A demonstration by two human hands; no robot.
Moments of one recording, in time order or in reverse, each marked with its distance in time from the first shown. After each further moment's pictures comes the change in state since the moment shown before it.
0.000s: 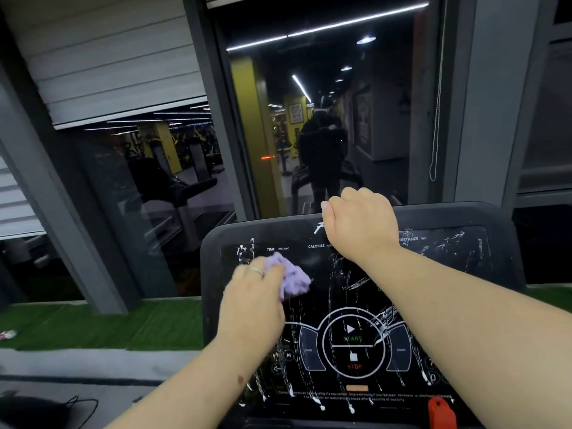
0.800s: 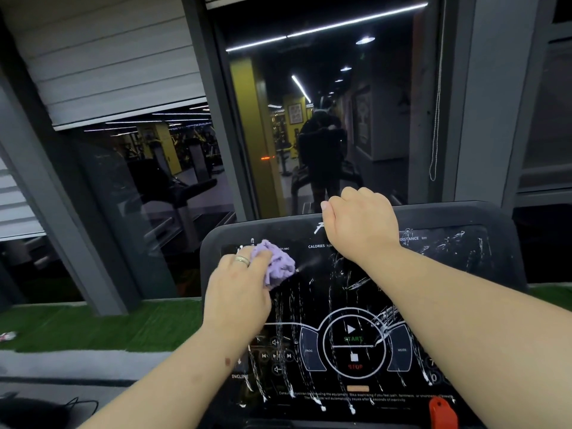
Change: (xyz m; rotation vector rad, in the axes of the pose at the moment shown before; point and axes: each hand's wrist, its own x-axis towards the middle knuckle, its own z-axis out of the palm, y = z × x) left_hand 0.014 -0.023 -0.006 0.050 0.042 -0.019; right_hand 0.000 0.000 -0.002 -0.005 -0.013 -0.003
